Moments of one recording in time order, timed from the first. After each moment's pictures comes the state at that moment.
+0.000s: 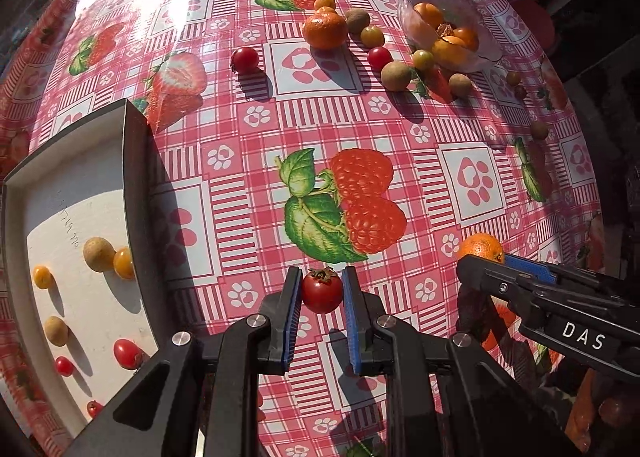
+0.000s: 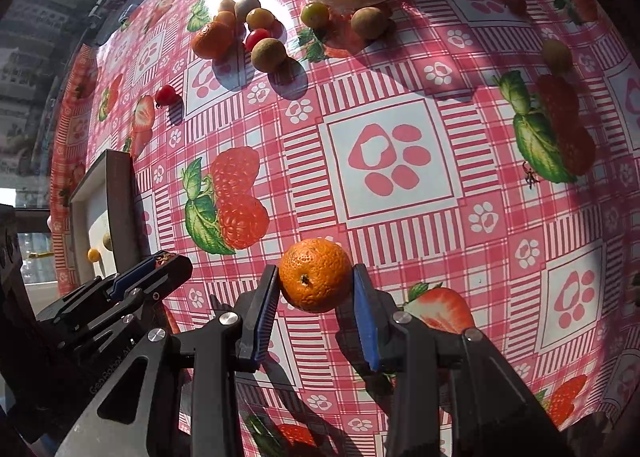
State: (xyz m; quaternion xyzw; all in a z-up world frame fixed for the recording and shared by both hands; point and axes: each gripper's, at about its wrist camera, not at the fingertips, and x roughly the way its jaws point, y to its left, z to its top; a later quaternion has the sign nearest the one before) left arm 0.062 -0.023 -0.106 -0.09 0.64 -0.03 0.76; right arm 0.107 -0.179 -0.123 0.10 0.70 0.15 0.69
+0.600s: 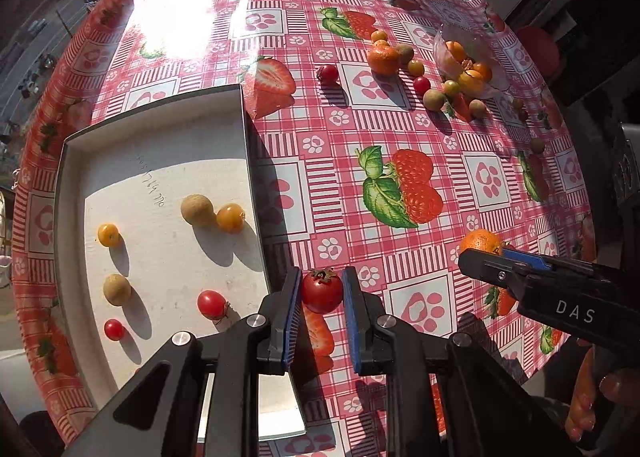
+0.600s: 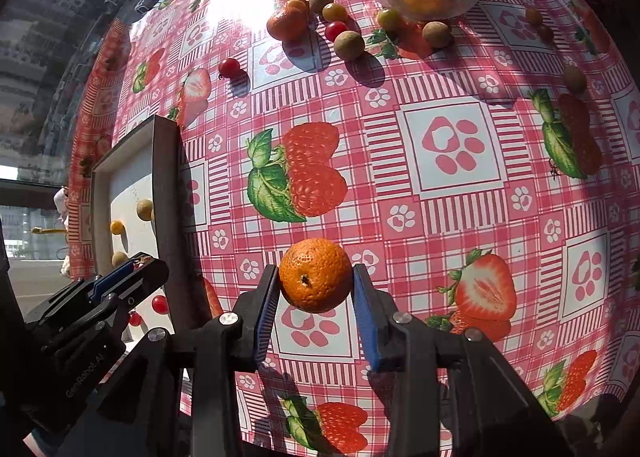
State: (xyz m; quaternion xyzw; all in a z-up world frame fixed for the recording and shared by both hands) left arm 0.022 0.045 -0.066 -0.11 0.62 0.00 0.78; right arm 0.077 -0.131 -0.092 0.08 0.69 0.17 0.70
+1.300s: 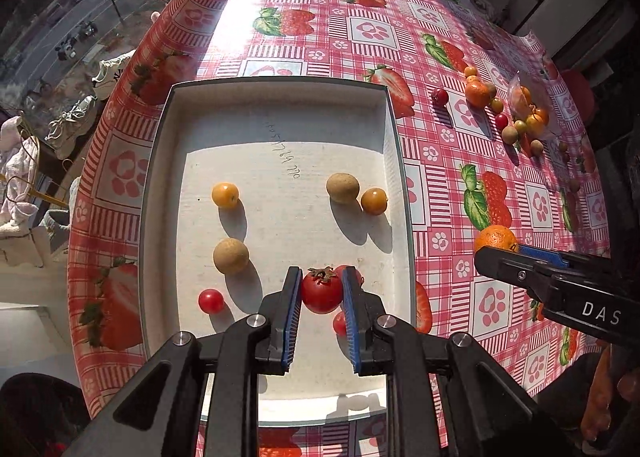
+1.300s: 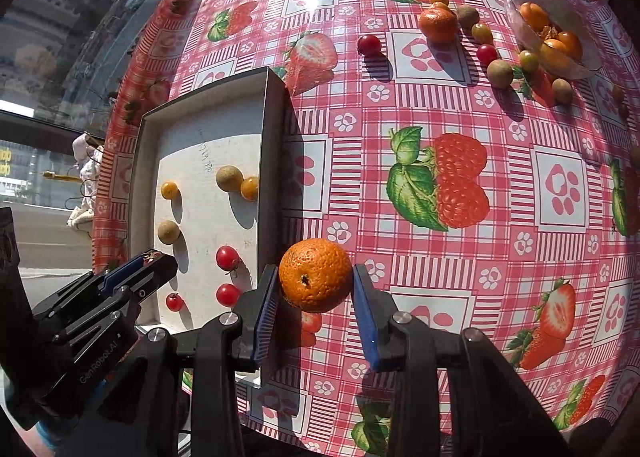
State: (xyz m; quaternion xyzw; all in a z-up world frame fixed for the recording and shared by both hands) left arm -0.024 0.137 -0.065 -0.15 0.60 0.08 0.78; right arm 0.060 -0.026 -0.073 0.02 0.69 0.24 0.68
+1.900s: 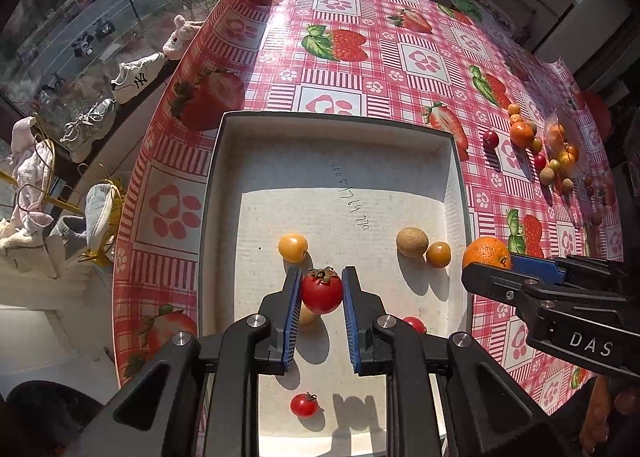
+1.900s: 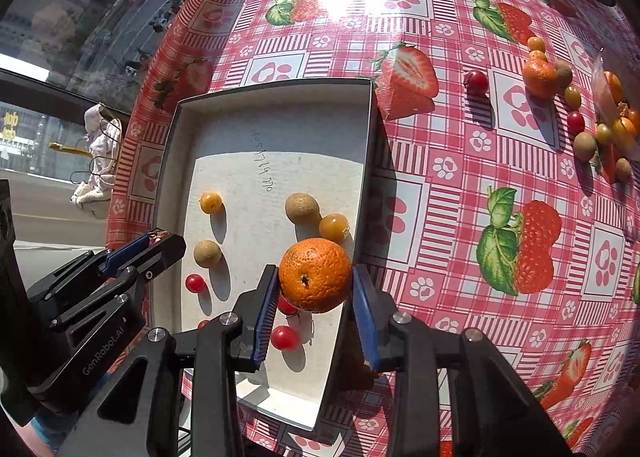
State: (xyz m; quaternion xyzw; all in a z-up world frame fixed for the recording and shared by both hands) left arm -0.001 0.193 -0.070 -0.15 0.59 0.10 0.79; right arm 0.075 0.054 -0.076 -0.03 0.68 0.29 0.67
